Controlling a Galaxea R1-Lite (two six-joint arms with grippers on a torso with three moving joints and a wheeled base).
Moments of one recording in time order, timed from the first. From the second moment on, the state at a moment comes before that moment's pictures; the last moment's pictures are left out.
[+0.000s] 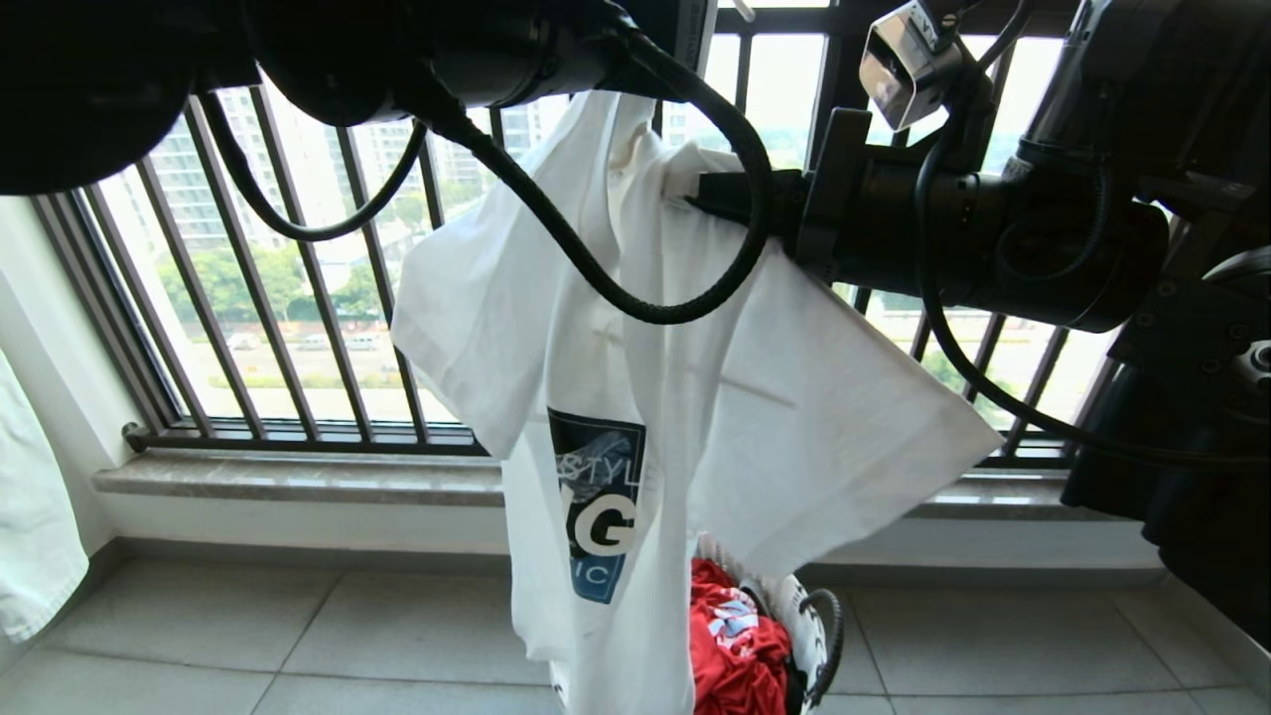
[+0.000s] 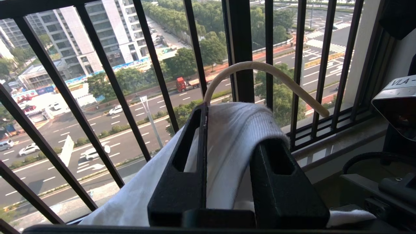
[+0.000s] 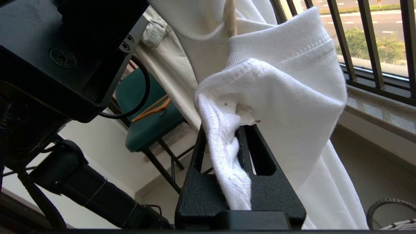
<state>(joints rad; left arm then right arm) -0.85 1.75 -1.92 0.00 0.39 0.18 0.56 1.70 -1.35 -0.52 0.59 0.66</state>
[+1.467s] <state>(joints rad) -0.90 1.61 -1.86 0.50 0.48 0.06 0.49 1.68 -1.39 -0.52 0.60 0.69</state>
